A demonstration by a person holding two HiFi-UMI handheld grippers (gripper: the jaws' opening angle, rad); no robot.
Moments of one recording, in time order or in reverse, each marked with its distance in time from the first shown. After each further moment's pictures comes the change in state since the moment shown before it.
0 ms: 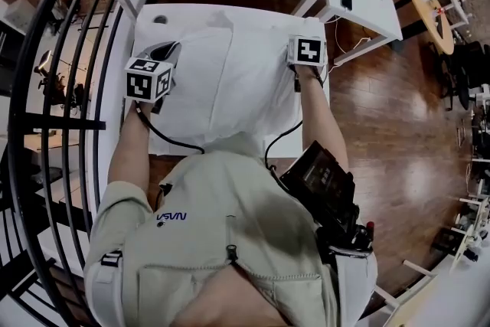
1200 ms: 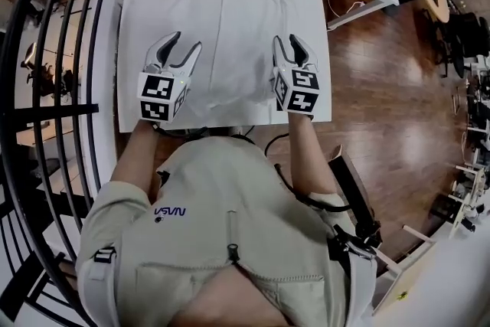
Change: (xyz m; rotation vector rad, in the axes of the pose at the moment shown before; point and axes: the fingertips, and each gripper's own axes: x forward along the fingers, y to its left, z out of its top) left arm -0.031 -0.083 -0.021 0.130 -0.184 -0.050; right arm -0.130 0.085 -0.051 0.050 -0.396 0.114
